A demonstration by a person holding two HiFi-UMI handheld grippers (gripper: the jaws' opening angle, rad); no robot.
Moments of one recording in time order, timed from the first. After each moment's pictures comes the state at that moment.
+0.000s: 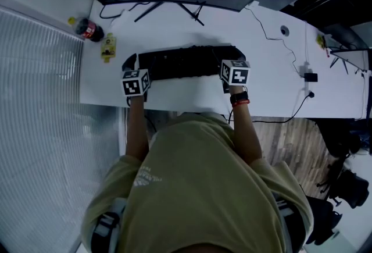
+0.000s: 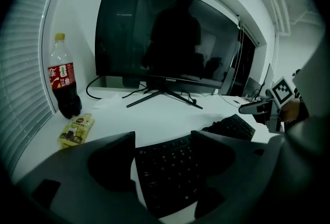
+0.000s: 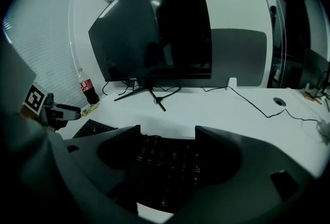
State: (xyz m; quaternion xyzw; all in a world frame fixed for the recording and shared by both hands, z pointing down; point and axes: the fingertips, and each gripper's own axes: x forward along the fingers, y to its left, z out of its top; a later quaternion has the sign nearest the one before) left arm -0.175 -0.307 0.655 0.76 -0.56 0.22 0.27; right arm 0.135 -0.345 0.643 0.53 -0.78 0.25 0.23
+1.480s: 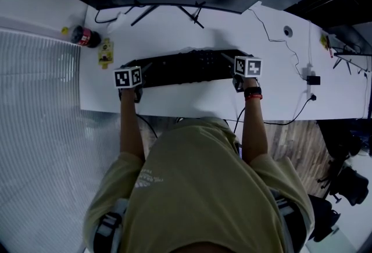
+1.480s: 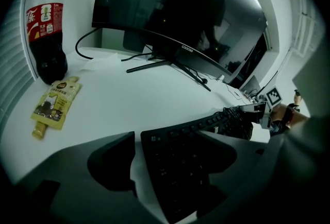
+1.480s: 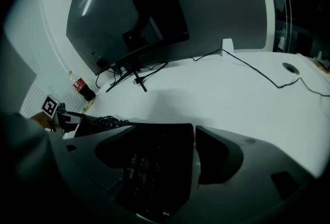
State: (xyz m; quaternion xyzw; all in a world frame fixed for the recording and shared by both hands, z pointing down) left arm -0.189 -0.328 0.729 0.73 -0.47 0.27 0.42; right arm 0.181 -0.372 0.711 0.47 -0.75 0.38 0.27
